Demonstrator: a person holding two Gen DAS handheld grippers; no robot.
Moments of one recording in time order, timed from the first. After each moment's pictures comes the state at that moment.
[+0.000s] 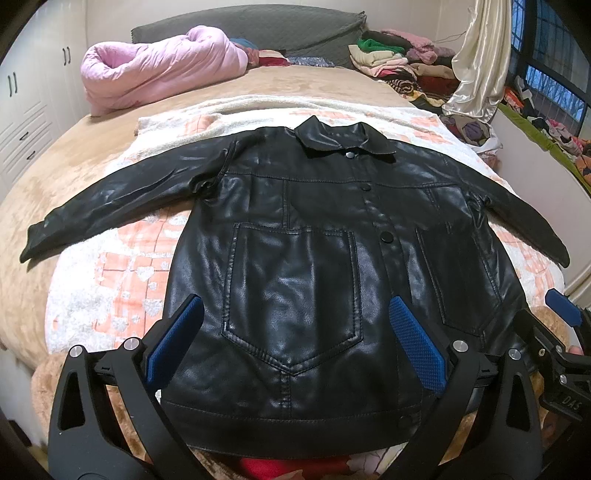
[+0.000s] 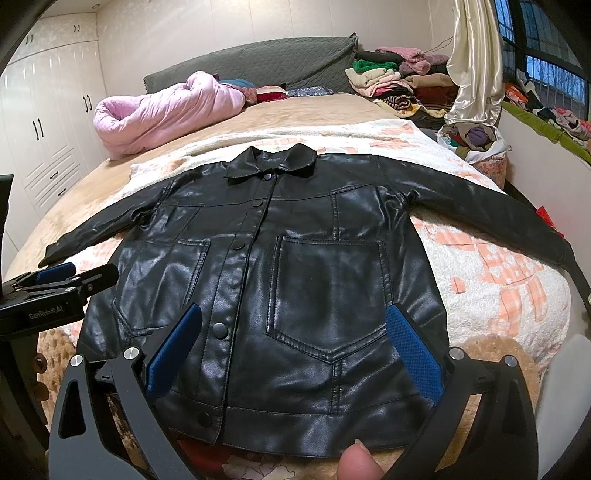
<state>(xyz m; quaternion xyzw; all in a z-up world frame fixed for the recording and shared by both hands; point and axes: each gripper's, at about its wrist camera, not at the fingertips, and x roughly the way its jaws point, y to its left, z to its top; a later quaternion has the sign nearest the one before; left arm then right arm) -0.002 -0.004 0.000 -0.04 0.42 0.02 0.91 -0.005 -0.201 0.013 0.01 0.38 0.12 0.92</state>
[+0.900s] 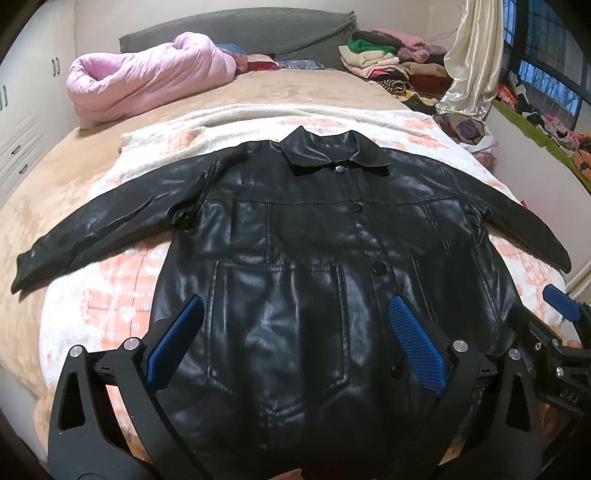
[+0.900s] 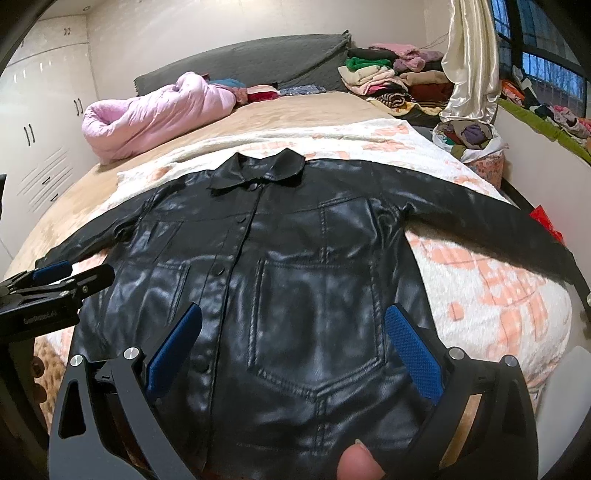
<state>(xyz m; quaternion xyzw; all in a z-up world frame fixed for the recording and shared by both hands) 0.042 -0.014 0.007 -0.02 0.41 0.00 0.91 0.041 -0.207 0.014 0.01 0.39 0.11 0.92</state>
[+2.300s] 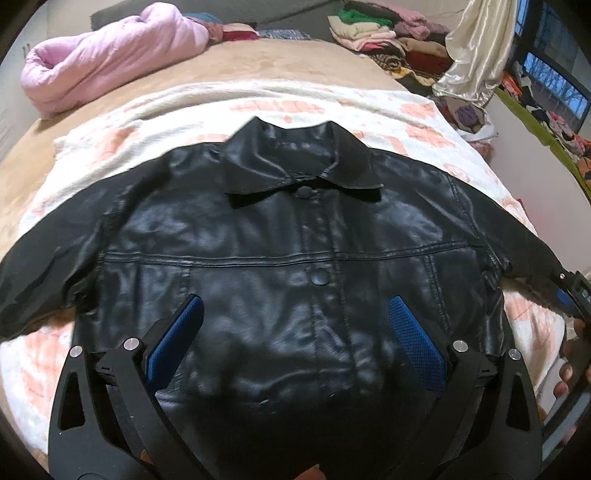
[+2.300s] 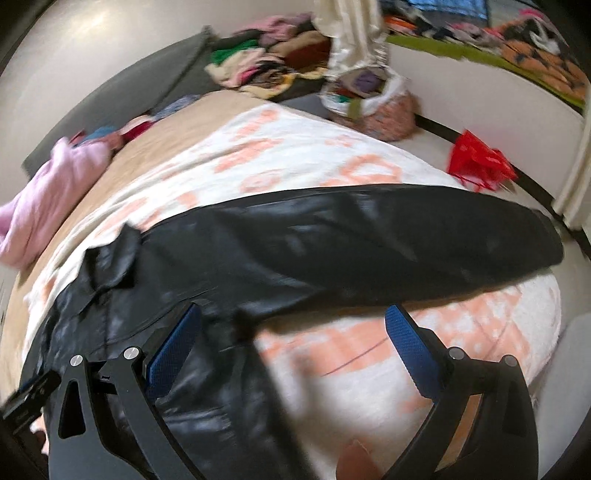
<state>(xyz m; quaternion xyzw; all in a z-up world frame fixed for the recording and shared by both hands) 0.195 -0.060 -0.018 -0.05 0.47 -0.03 0.88 0.196 -0.359 -0.010 0.15 0.41 -0.10 0.89</state>
